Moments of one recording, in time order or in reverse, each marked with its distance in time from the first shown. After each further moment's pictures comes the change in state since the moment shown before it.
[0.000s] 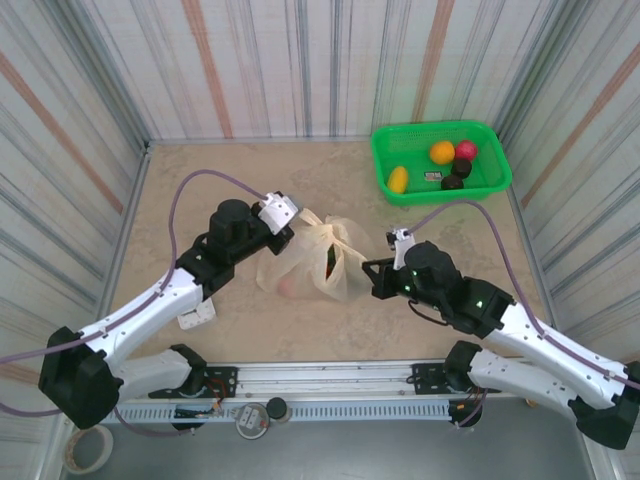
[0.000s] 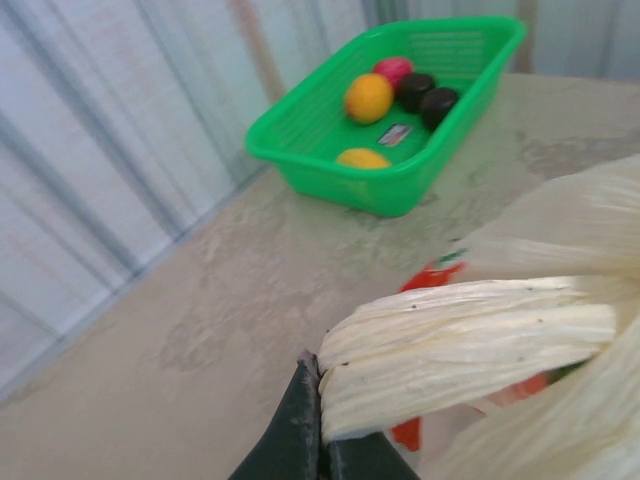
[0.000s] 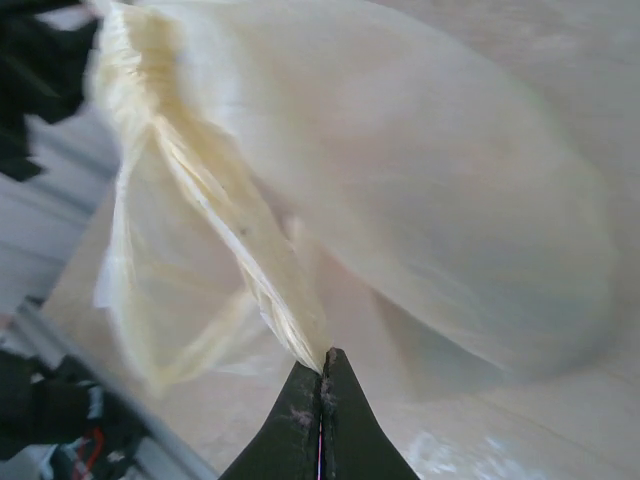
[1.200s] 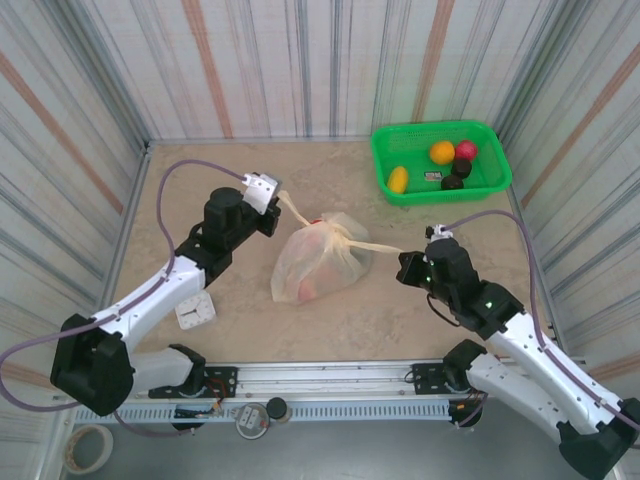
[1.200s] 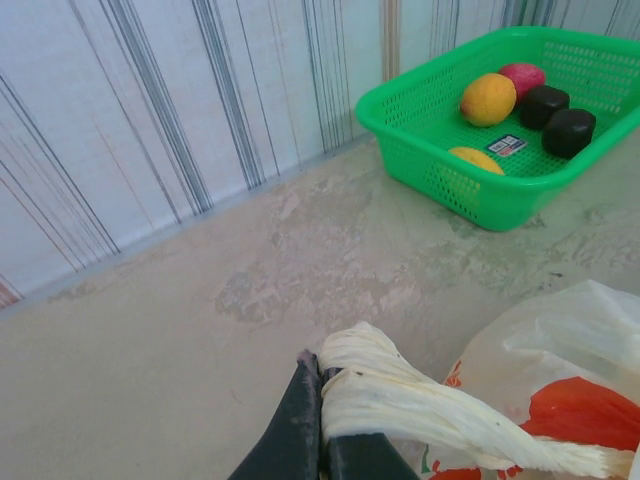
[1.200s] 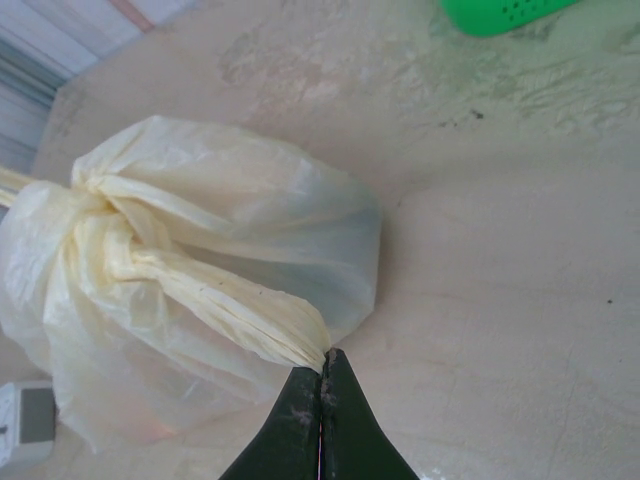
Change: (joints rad) left arm 0.133 0.079 0.006 0.080 -0.035 -0.194; right arm -0.272 -0.050 -0.067 -0.055 0.052 0.069
